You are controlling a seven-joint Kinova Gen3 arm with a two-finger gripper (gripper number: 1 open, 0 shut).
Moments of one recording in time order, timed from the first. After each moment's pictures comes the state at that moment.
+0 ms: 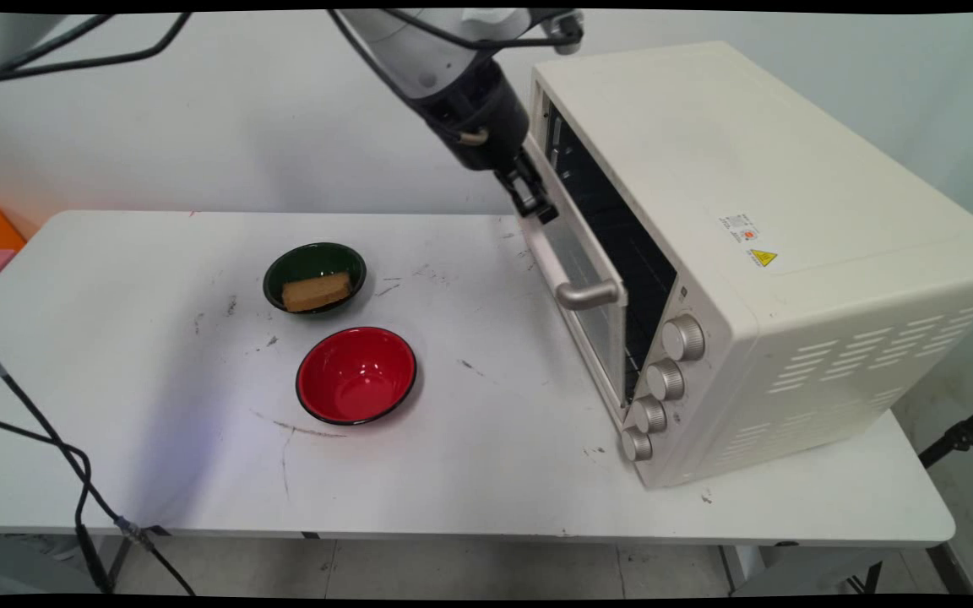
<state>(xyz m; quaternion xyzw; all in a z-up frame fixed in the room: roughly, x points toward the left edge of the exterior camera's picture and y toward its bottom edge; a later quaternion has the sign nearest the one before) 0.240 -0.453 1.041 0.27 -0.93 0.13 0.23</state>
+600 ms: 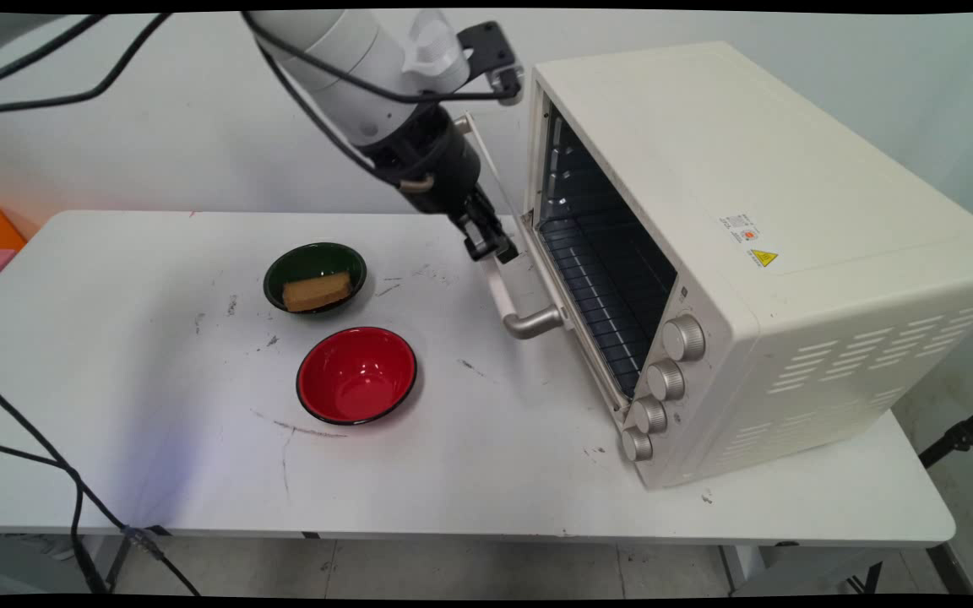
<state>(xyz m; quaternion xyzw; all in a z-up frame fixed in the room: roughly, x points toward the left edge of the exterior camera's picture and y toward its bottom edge) 0.270 -0.417 1.015 0.27 -0.93 0.11 0.23</state>
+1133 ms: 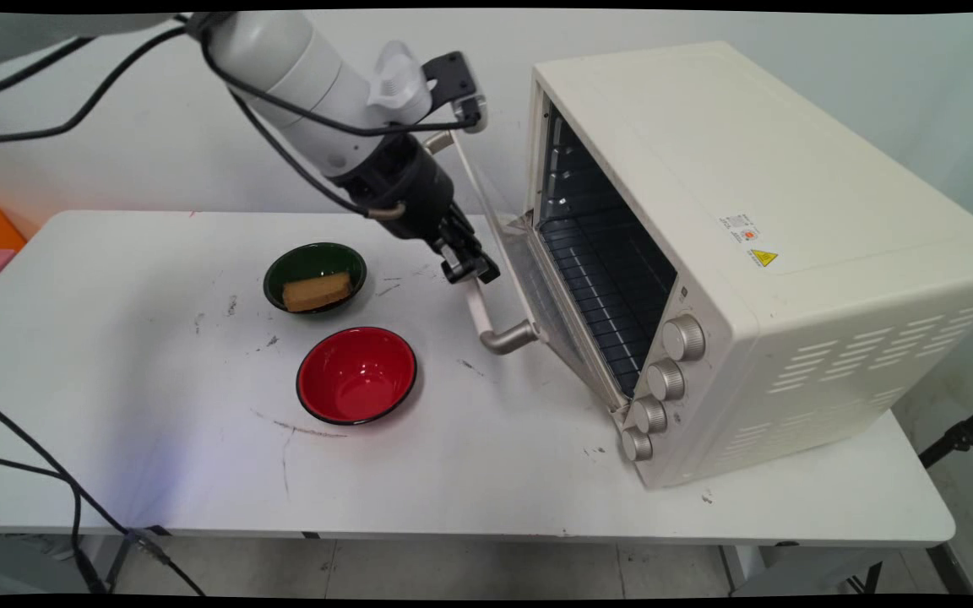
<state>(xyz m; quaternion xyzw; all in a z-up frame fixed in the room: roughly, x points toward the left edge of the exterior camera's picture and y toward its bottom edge) 0.295 -0.401 0.993 0.28 -0.92 0.10 0.25</state>
